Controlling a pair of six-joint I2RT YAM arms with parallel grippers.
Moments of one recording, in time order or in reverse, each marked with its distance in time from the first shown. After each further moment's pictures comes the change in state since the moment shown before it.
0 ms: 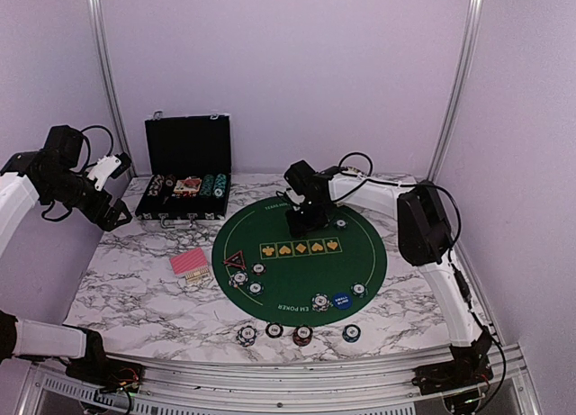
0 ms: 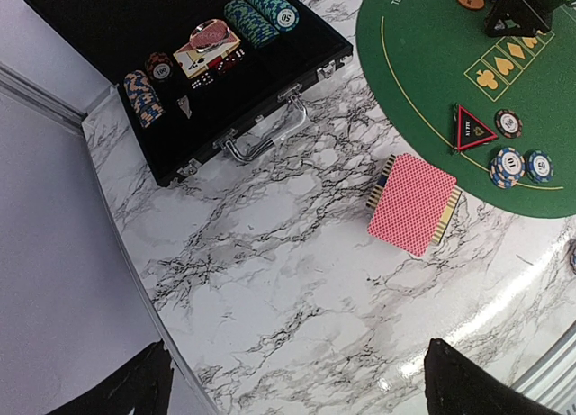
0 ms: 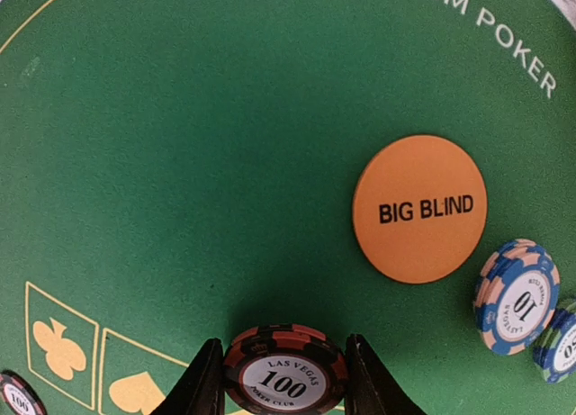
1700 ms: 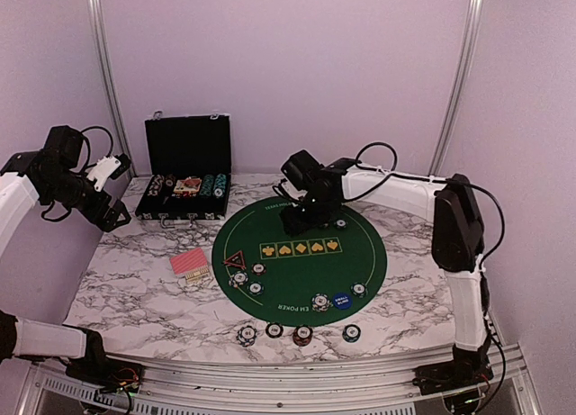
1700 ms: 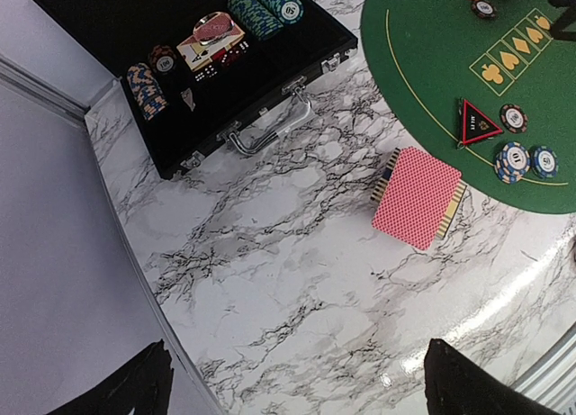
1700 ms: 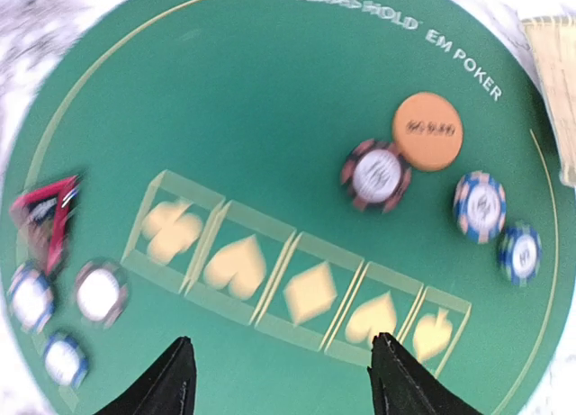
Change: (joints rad) left arm 0.000 0.000 0.000 -0.008 -0.018 0.001; right arm 0.101 -0.269 -0.233 0.040 0.062 -0.013
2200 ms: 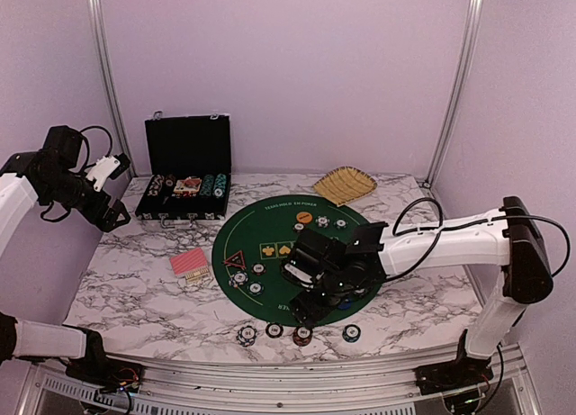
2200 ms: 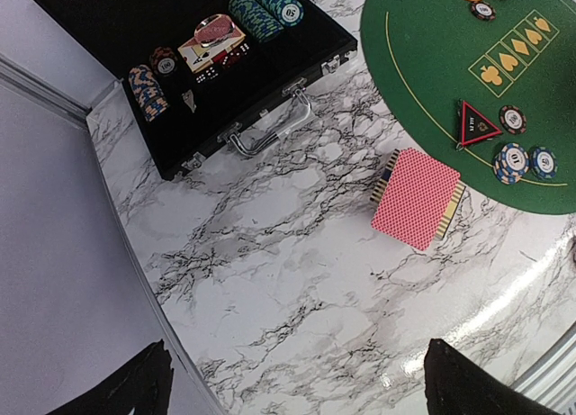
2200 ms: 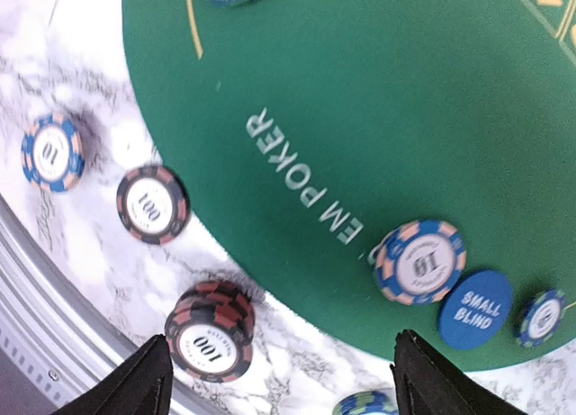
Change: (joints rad) left arm 0.000 -0.008 0.000 -0.003 0.001 -0.001; right arm 0.367 -0.476 -0.695 0.063 -0.057 0.168
